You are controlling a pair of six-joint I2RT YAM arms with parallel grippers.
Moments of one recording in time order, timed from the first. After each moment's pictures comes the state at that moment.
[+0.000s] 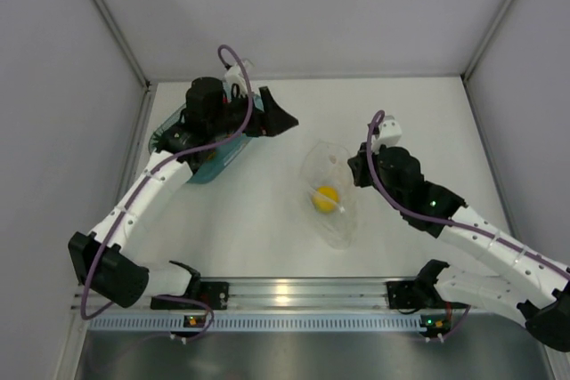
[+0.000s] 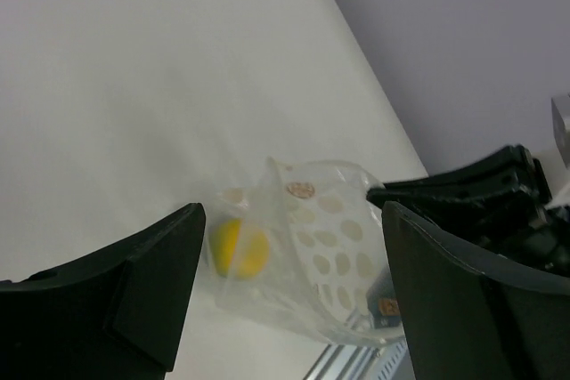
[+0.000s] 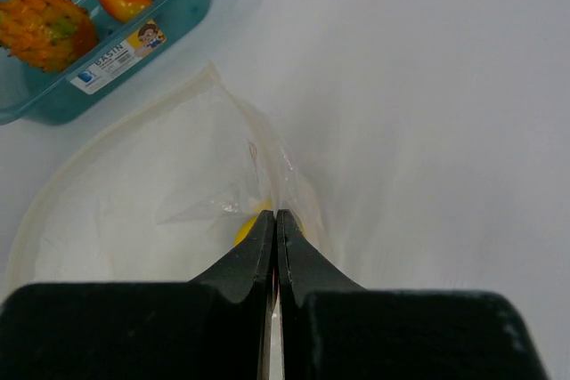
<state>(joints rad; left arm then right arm) -0.40 1.33 1.34 -0.30 0.46 -0.54 0.79 0.93 0.84 -0.28 0.37 0.36</state>
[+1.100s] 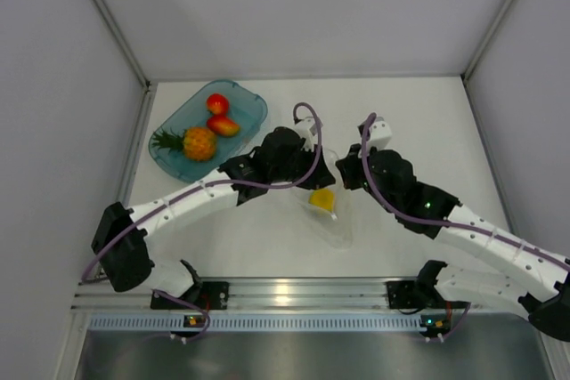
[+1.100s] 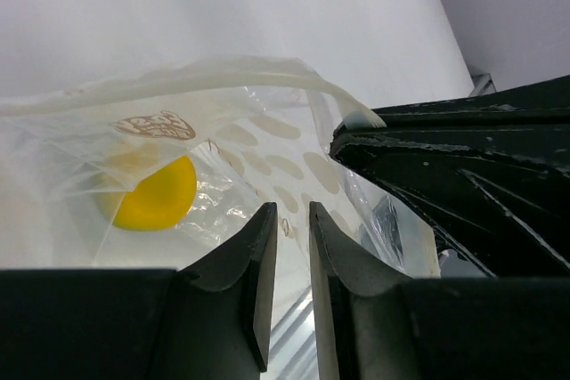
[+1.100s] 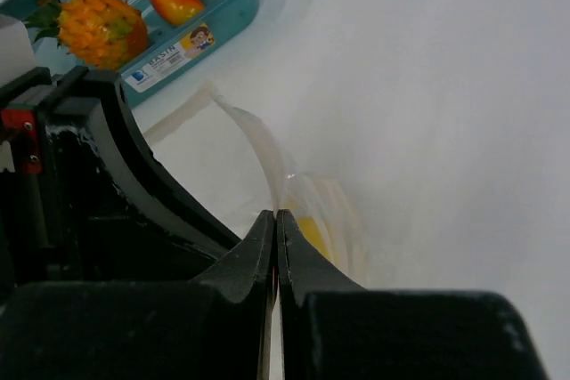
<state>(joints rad) -0.87 1.42 1.15 -0.23 0.20 -0.62 0.89 0.96 0.87 -0.25 0.38 0.40</state>
